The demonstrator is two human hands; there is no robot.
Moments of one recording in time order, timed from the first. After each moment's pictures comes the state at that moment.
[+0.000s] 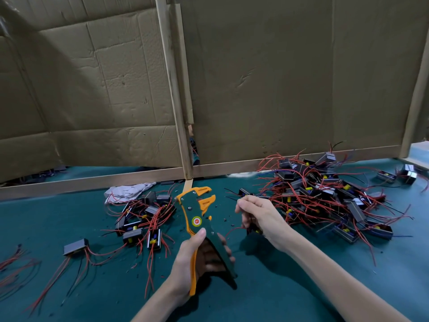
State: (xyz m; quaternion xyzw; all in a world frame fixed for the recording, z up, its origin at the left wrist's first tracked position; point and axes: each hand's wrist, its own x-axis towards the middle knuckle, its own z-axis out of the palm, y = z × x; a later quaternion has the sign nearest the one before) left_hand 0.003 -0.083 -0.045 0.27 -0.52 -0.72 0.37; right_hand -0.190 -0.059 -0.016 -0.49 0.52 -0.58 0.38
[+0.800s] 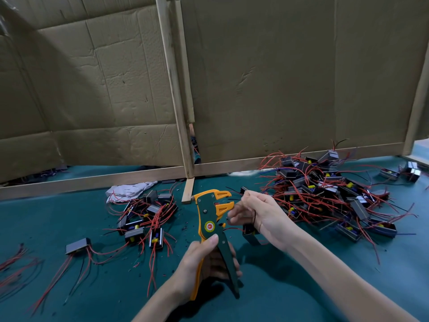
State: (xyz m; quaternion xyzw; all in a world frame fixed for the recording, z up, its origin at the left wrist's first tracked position) left_hand 0.006 -0.085 -0.047 0.24 -0.59 -0.73 0.26; right_hand -0.175 -0.049 0.001 -0.46 0.43 -0.62 0.47
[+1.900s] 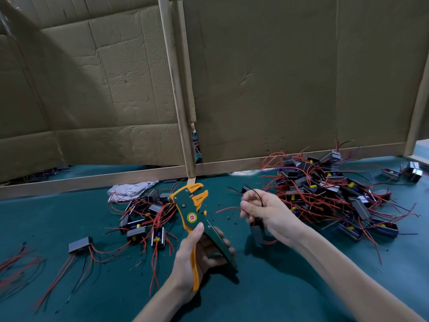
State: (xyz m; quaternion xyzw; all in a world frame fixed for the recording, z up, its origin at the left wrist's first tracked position) left_hand 0.003 -0.085 -0.045 0.27 -0.46 -0.75 0.40; right_hand -0.192 -0.052 -0.007 -0.49 0.48 -0.59 0.42
